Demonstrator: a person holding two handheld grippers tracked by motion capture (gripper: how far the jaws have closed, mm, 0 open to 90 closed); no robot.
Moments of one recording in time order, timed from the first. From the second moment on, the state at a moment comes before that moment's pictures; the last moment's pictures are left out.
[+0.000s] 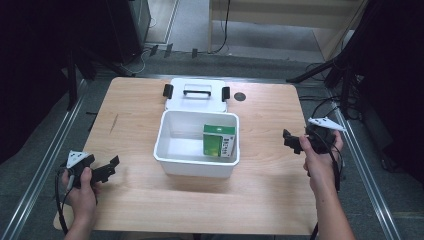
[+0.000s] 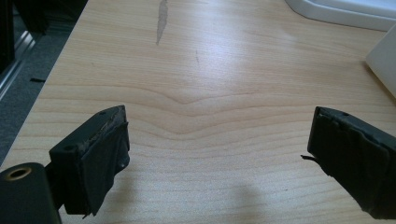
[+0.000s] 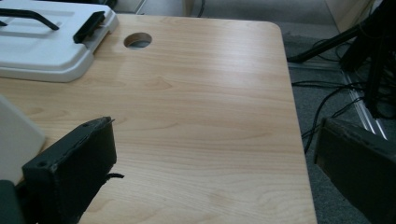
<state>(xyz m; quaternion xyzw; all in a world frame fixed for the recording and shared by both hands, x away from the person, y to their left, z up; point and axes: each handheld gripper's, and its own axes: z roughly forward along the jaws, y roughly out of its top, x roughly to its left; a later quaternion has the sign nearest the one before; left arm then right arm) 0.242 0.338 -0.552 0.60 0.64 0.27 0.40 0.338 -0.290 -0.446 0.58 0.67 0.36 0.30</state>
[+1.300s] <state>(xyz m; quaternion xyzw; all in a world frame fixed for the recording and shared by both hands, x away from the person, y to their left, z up) 0.240 0.336 -0.552 0.60 0.64 0.28 0.40 0.225 -0.368 -0.541 0.59 0.63 0.40 0.31</state>
